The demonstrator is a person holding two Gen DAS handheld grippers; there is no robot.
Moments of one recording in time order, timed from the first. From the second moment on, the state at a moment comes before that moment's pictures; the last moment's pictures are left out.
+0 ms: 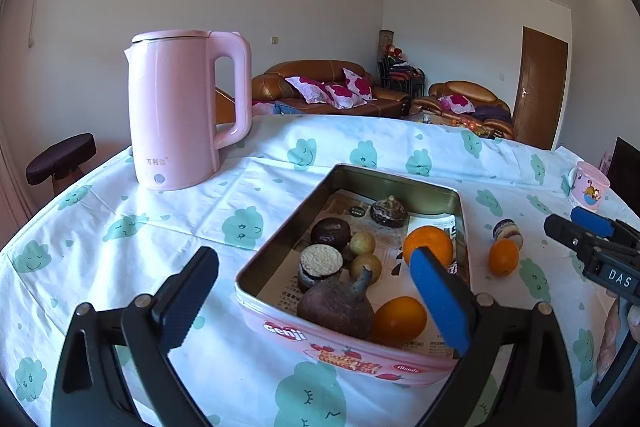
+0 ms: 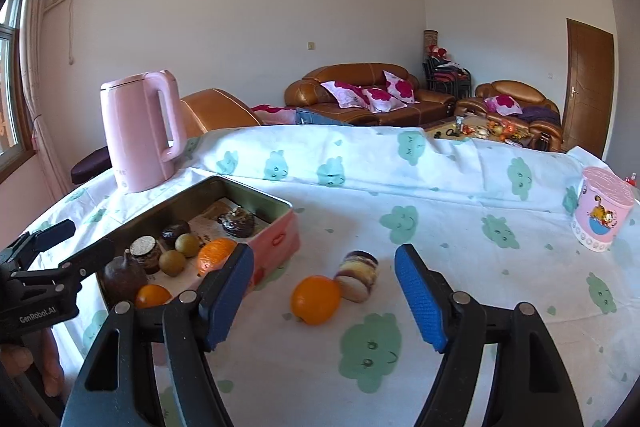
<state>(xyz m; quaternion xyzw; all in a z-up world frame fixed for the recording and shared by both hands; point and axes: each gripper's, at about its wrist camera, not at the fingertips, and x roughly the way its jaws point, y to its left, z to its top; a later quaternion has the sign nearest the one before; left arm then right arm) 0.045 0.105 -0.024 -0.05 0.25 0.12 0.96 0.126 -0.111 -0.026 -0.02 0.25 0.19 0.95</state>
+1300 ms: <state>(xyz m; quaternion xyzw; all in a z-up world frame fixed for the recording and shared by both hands) 0.115 -0.018 -0.001 0.01 0.29 0.01 0.96 0.181 -0.170 -0.050 0.02 0.34 0.16 0.93</state>
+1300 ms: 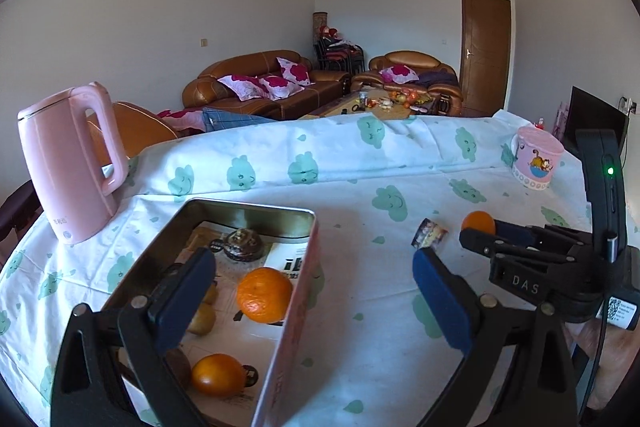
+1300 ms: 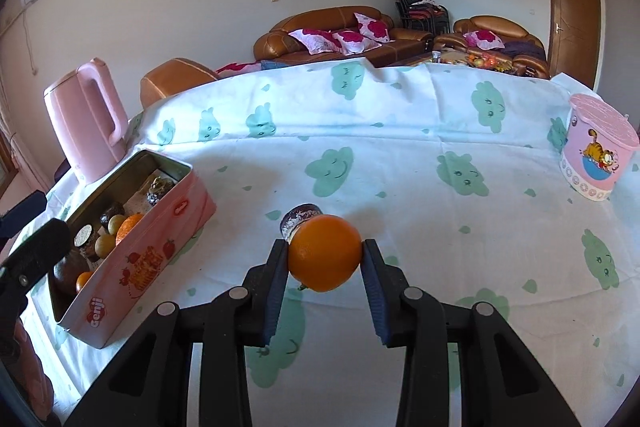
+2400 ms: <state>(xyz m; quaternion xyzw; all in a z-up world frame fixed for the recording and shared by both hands) 0.201 -0.117 -0.050 0.06 0.38 -0.10 0.92 0.173 -0.254 -0.036 0.03 0.27 0.08 0.96</state>
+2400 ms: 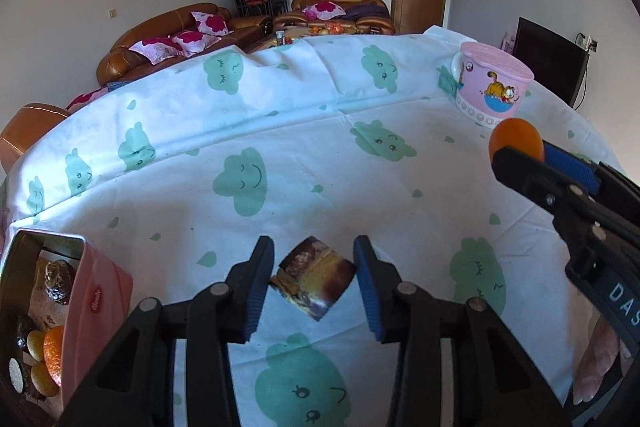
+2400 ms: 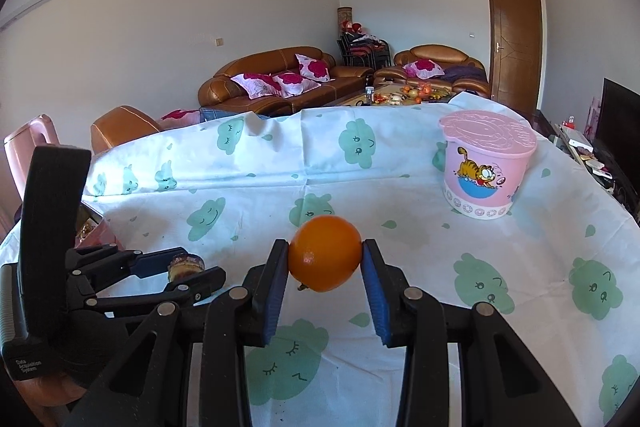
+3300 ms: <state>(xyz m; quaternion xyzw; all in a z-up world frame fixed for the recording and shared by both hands) 0.141 -0.089 -0.020 0.05 0.25 -0.06 0.97 0.127 -0.226 -0.016 -0.02 0.16 0.11 0.98</state>
